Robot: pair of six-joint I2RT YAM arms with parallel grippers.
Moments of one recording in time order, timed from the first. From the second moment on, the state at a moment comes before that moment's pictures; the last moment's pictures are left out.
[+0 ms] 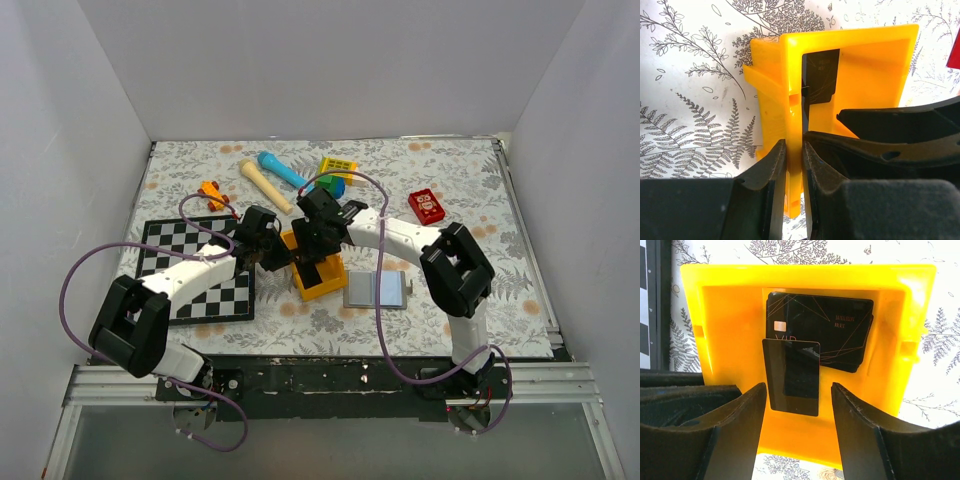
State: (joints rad) left arm -0.52 1.44 0.83 -0.28 0.02 -0.99; right arm 0.86 1.96 1.50 -0.55 -0.02 0.48
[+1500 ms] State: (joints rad) left arm -0.52 1.47 0.86 -0.28 0.04 -0.99; right arm 0.87 2.06 1.56 -0.58 0.03 0.55
